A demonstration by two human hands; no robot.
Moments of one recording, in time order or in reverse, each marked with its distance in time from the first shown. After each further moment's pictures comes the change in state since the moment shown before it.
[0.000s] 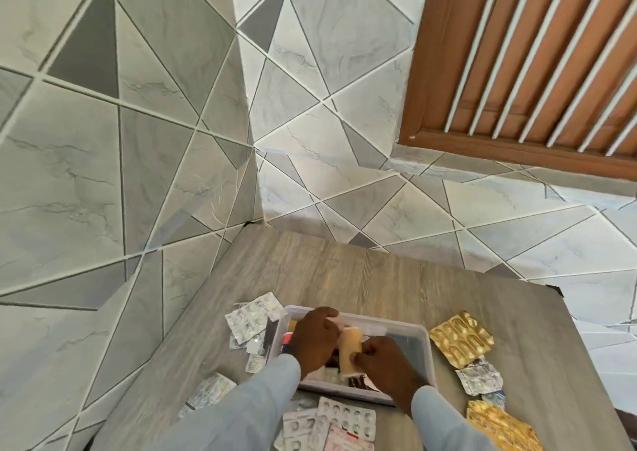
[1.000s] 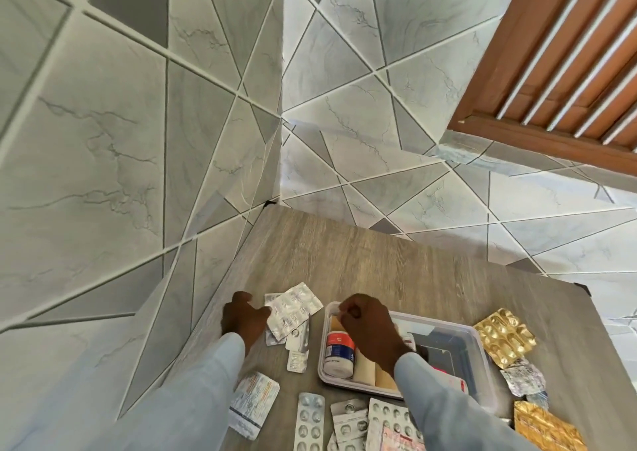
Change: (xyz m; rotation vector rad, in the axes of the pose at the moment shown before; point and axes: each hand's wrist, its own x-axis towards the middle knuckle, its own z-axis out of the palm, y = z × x) left_hand 0.067 -0.126 -0.163 -0.043 0.334 -0.379; right_hand 0.048 -0.112 0.086 -0.110 0.133 -0.122
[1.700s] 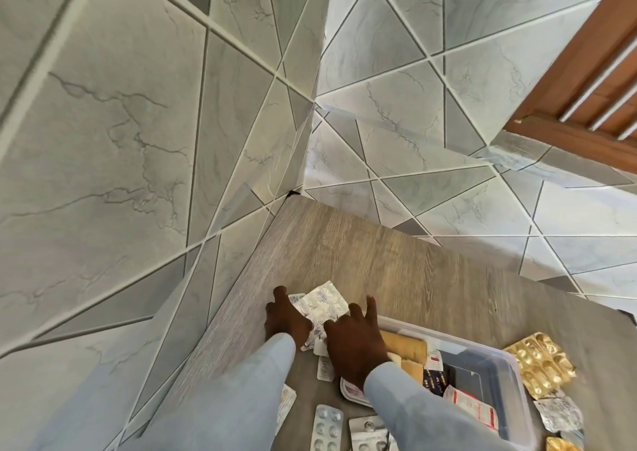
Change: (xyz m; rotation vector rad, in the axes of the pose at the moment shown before) left_hand 0.011 0.007 0.040 0.082 -0.093 -0.057; right_hand 0.023 -0.020 0.066 -1.098 -0.179 -0.411
